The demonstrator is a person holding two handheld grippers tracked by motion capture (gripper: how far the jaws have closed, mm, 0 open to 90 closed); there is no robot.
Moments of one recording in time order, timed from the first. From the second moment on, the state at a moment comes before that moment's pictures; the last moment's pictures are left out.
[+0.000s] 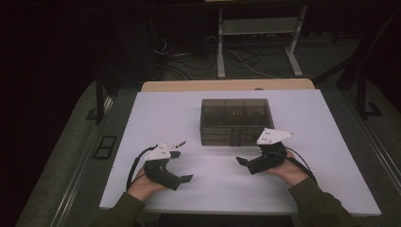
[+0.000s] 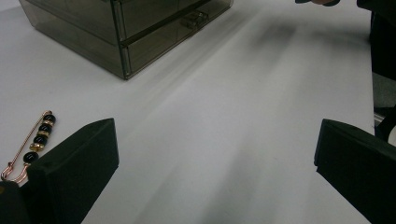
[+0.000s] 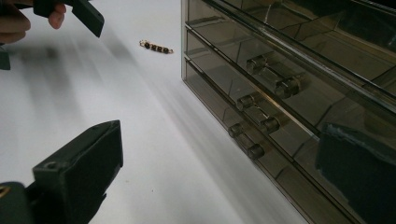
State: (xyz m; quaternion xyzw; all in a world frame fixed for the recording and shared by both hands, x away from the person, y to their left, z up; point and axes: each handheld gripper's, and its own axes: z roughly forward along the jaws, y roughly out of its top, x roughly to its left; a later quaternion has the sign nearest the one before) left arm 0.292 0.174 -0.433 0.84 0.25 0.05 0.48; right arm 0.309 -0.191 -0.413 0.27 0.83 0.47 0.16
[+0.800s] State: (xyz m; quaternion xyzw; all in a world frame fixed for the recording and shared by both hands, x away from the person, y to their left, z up) left arm 0.292 0.174 -0.433 0.84 0.24 0.05 0.48; right arm 0.305 -0.187 -0.412 0.25 0.83 0.44 0.21
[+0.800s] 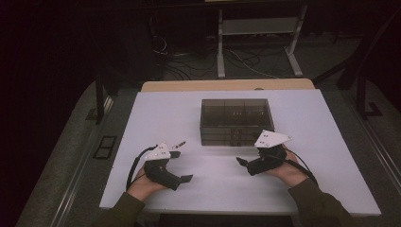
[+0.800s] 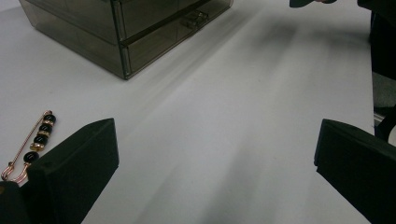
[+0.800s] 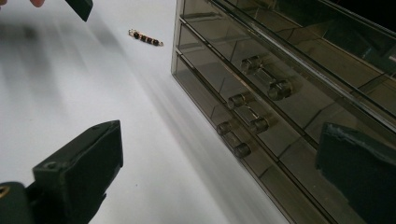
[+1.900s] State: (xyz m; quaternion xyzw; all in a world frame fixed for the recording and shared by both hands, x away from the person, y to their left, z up) left arm 0.292 0.175 -0.432 0.84 0.25 0.06 0.48; right arm 0.300 -0.181 -0.412 0.22 0.84 0.41 0.27
